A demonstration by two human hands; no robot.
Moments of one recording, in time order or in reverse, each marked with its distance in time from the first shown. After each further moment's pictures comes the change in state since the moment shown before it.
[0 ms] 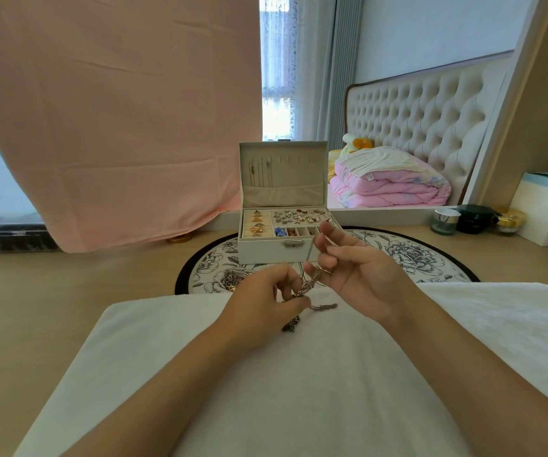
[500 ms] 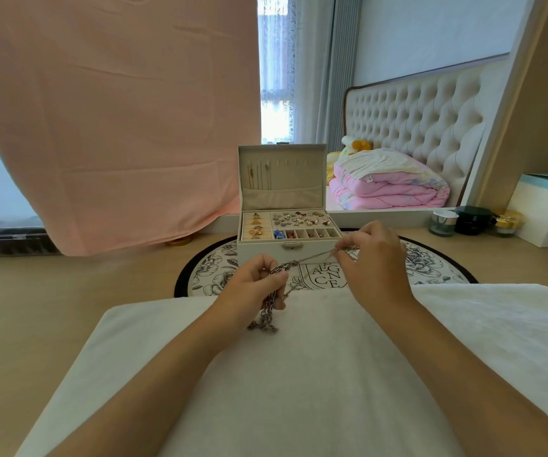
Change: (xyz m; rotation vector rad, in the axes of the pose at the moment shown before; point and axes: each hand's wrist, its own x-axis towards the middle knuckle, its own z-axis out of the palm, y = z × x) left_hand 0.006 0.001 -0.017 -0.626 -0.052 -0.230; right_hand 0.010 0.004 -0.028 -1.719 0.715 -0.637
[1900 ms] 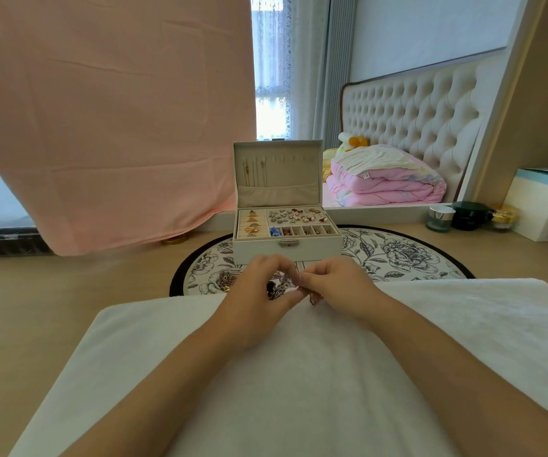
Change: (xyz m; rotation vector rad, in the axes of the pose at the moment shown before) left_hand -0.005 -0.005 0.011 0.647 0.072 0.269; right_hand -0.015 -0.023 0.004 0.635 -0.704 0.397
